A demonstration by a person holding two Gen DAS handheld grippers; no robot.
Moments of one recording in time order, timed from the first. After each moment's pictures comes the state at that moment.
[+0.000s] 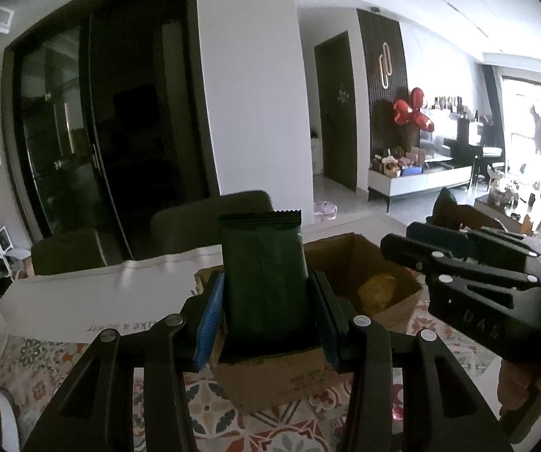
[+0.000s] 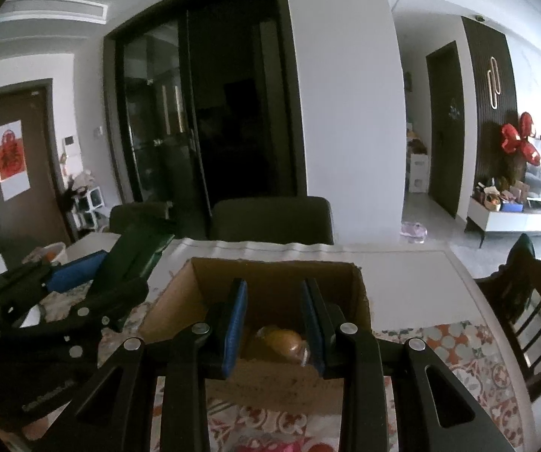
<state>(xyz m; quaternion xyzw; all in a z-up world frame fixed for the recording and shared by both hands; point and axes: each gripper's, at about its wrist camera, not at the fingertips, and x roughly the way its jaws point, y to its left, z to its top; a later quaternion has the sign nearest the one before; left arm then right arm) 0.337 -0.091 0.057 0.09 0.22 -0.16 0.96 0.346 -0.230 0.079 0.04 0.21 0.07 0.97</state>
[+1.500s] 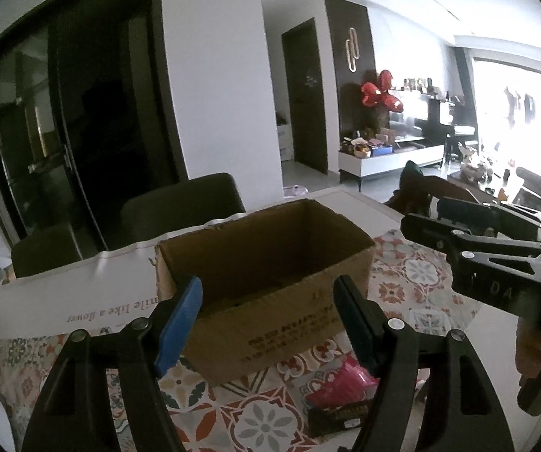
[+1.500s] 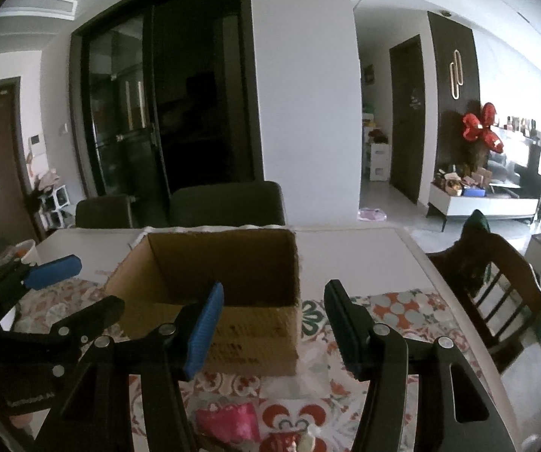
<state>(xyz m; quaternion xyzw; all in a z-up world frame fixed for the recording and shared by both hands) 0.291 -0.102 0.037 0.12 0.23 -0.22 0.94 0.294 -0.264 0.066 0.04 0.23 -0.01 0.97</state>
